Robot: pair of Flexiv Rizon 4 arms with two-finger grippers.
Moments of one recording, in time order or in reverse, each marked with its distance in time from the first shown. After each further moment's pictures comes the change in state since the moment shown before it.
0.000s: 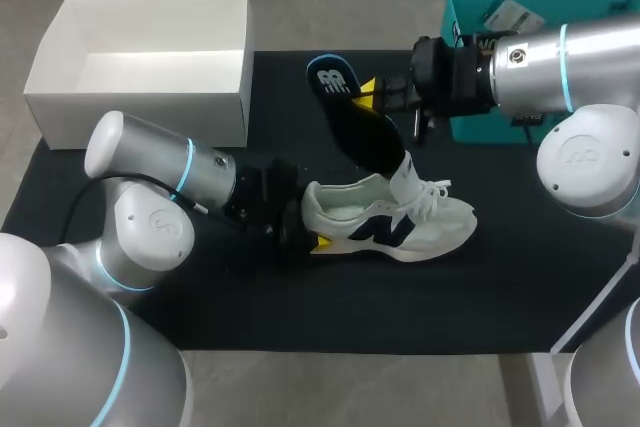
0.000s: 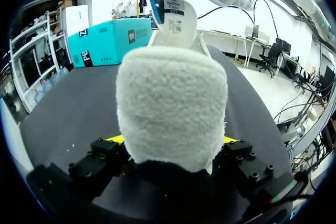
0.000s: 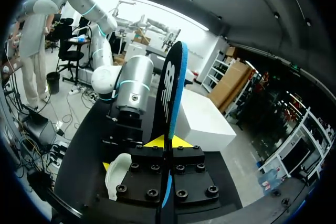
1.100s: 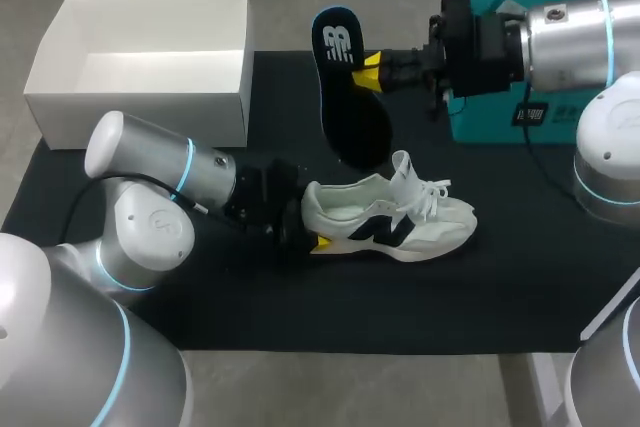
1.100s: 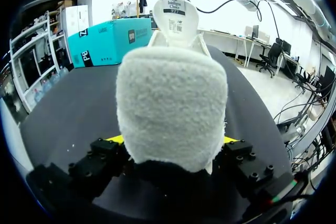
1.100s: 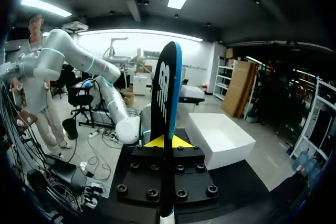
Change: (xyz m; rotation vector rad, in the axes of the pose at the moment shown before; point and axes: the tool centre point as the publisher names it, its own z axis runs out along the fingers) left arm 0.000 0.000 0.000 0.000 0.000 0.000; right arm 0.020 0.095 -0.047 -0.184 0.133 0.273
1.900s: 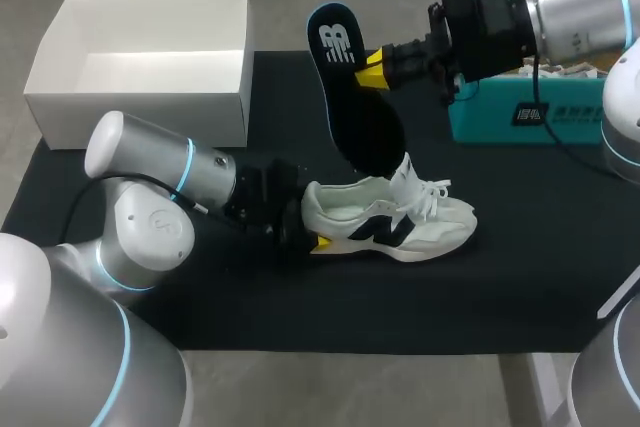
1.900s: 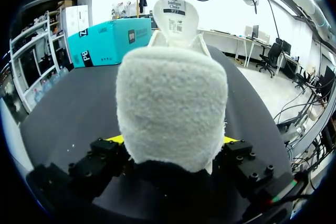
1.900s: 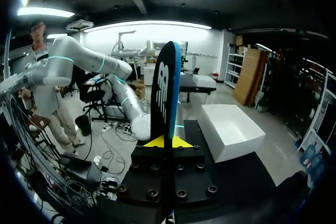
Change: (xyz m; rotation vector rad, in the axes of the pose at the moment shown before) left arm 0.000 0.000 0.000 0.000 0.000 0.000; right arm 0.018 0.019 -0.013 0.095 0.080 0.050
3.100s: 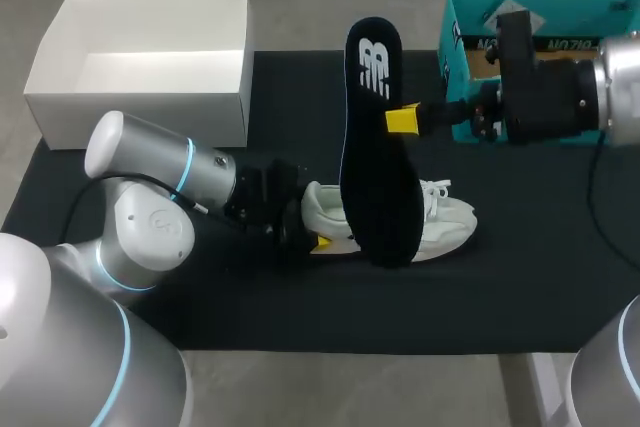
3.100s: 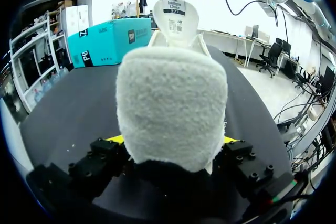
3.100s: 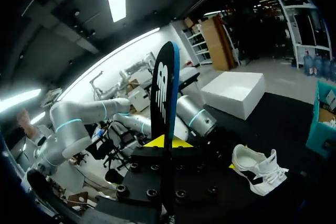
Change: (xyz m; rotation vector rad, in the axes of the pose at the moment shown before) left arm 0.000 0.000 0.000 0.000 0.000 0.000; right arm 0.113 0.010 -0.033 -0.091 -0.072 0.631
